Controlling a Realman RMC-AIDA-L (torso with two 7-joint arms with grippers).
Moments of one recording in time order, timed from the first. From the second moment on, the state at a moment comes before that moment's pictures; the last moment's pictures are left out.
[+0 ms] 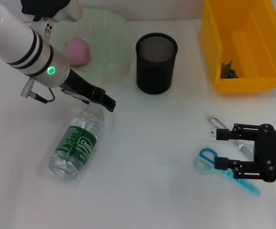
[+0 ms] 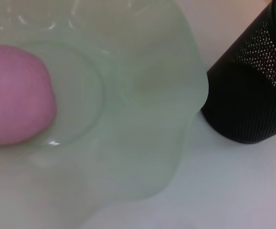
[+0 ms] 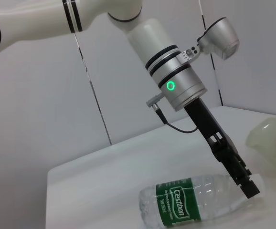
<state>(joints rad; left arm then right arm) -0.86 -2.08 1.22 0.81 2.59 1.27 -2.71 0.34 2.06 -0.72 -0.68 -1.96 -1.83 1.23</state>
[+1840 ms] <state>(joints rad) -0.43 -2.07 1.13 1.15 1.82 1.33 -1.98 0.36 2.06 -0.57 -0.64 -1.96 -1.83 1.25</state>
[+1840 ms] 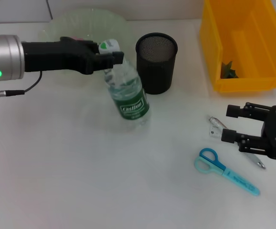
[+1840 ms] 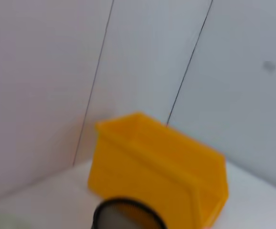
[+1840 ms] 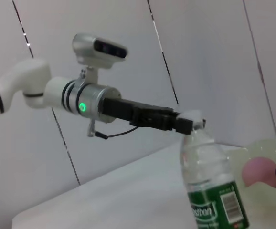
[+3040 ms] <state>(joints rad) -0.37 -2.07 1.07 0.46 1.22 1.42 -0.82 0.42 2.06 -0.54 -0.53 -1.96 -1.78 1.25</state>
